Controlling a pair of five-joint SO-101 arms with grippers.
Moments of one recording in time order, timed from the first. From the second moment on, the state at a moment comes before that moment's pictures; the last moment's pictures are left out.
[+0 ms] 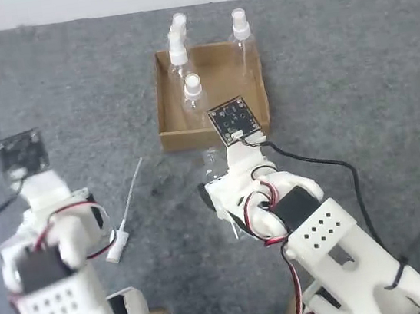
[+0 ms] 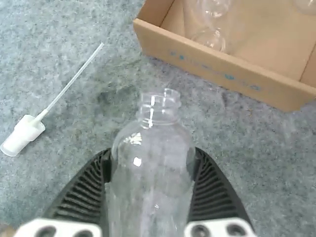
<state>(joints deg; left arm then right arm) -22.8 -59.9 48.6 82.4 1.4 -40.3 -43.2 51.1 51.1 -14.6</state>
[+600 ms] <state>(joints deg) -26.1 -38.2 48.1 85.5 -11.6 -40.2 -43.2 57.8 42.8 -14.6</state>
